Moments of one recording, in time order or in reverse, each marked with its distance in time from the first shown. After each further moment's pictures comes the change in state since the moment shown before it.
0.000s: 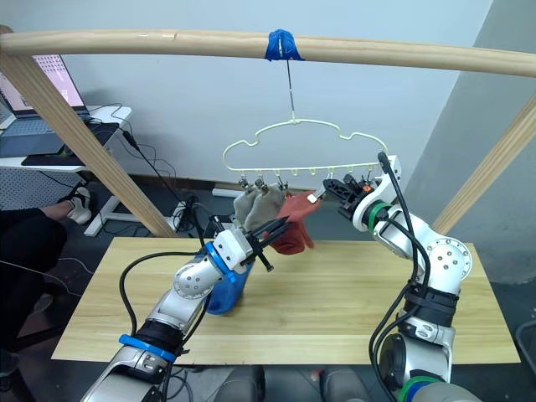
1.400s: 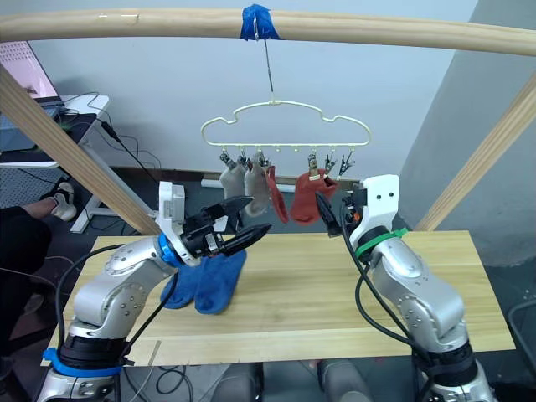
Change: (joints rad) left arm 0.123 0.211 0.259 -0.672 -0.831 1.228 -0.299; right arm 0.307 -0.247 0.588 -0.361 -0.852 -0.596 0.285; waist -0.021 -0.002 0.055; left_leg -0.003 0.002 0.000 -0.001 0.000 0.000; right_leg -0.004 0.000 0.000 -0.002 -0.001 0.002
